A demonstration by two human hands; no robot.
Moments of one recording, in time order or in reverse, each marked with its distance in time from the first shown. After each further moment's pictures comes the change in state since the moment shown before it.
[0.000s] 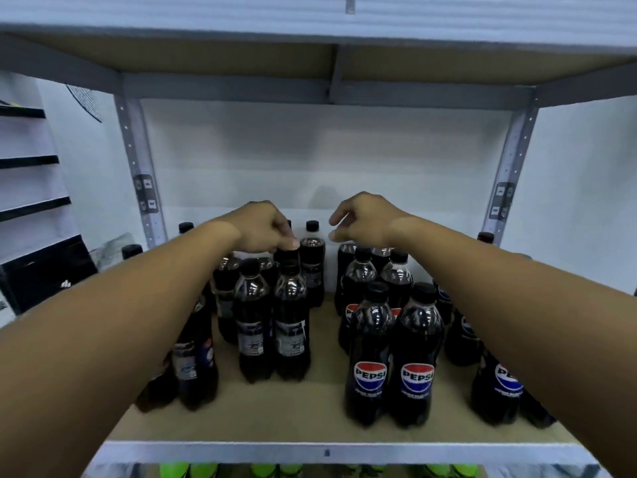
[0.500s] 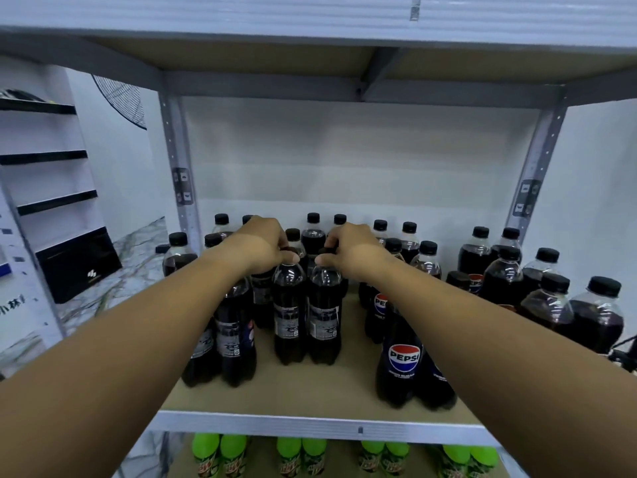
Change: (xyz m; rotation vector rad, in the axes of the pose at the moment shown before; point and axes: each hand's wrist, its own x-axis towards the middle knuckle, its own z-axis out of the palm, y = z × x) left_hand -0.052 -0.043 0.011 0.164 0.080 -0.115; right_hand -0.009 -0.053 0.085 0.007 0.002 0.101
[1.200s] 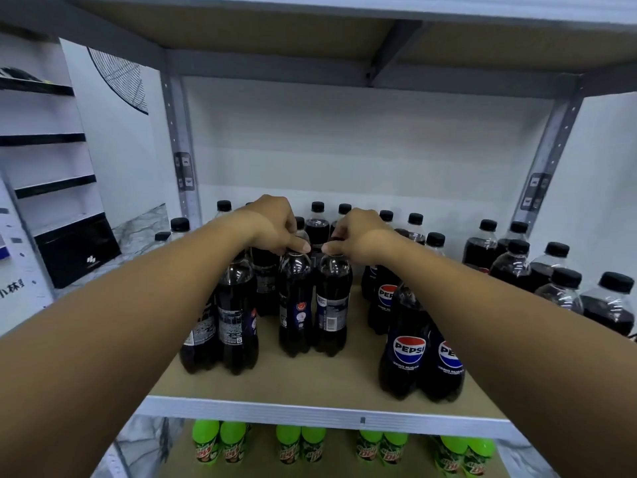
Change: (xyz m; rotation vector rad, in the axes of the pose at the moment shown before) left_hand 0.004 0.004 -0.016 -0.033 -0.120 0.030; right_hand 0.011 0.004 -0.005 -0.077 -0.065 -0.034
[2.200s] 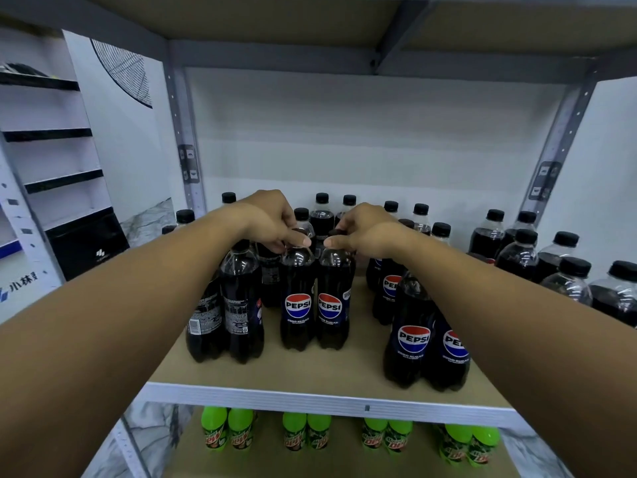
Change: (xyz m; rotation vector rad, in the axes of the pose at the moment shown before) left_hand -0.008 -0.010 0.002 -0.216 -0.057 -0.029; right_hand -0.009 0.007 0.002 0.111 -0.029 -0.035
